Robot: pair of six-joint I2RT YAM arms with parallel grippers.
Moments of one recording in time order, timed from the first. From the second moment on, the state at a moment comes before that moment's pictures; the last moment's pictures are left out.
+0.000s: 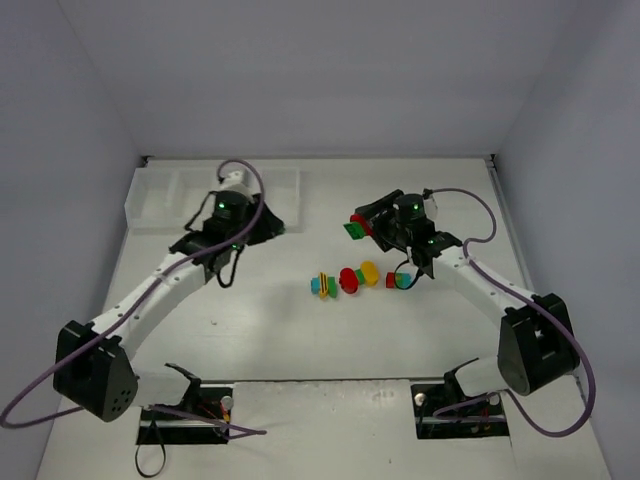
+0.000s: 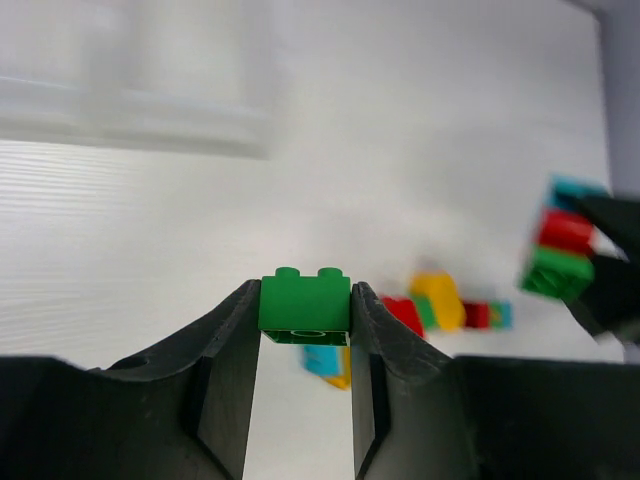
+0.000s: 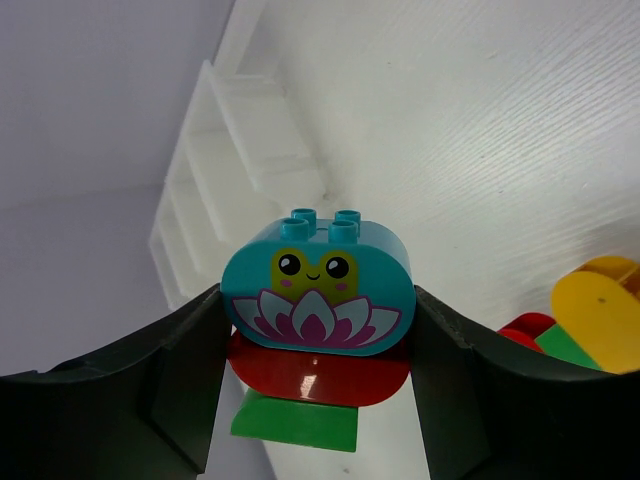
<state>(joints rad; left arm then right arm) -0.54 1.30 1.03 -0.23 -0.03 -0.65 0.42 1.39 0.89 -0.05 0.08 1.32</state>
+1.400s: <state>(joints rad) 0.25 2.16 1.86 -0.49 -0.22 -0.27 0.37 1.41 0.91 -0.13 -0.09 0.88</state>
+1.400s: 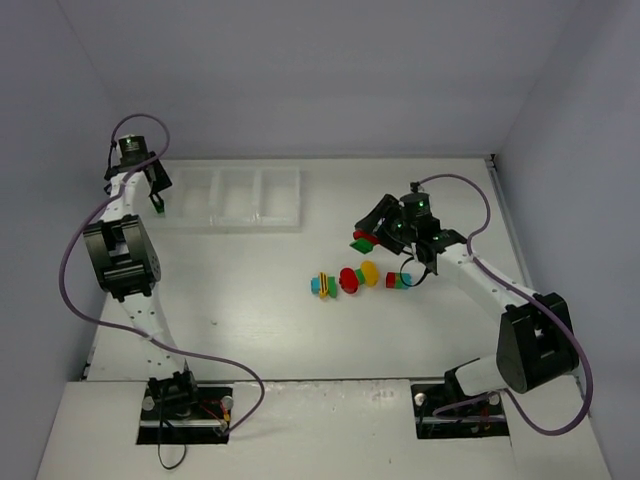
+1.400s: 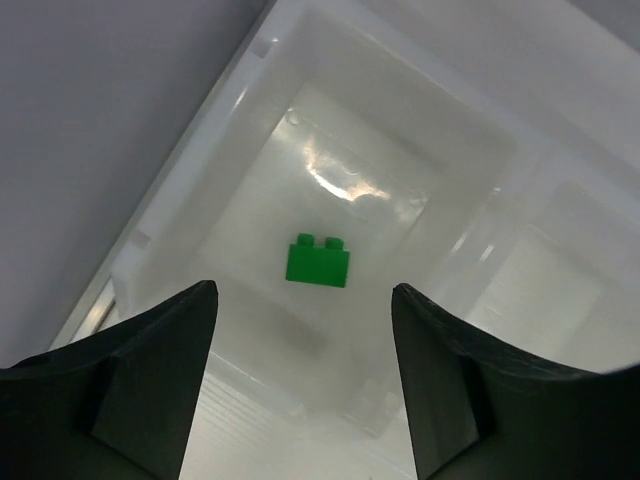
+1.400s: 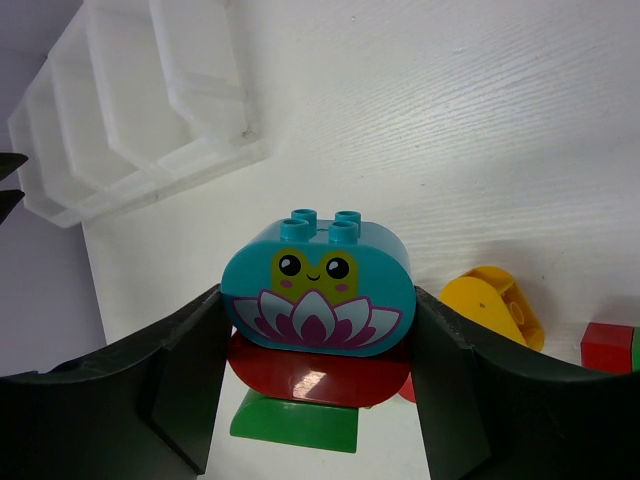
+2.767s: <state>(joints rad) -0.74 1.60 1.15 -0.01 0.22 -0.61 0.37 1.32 0.87 -0.13 -0.03 1.34</state>
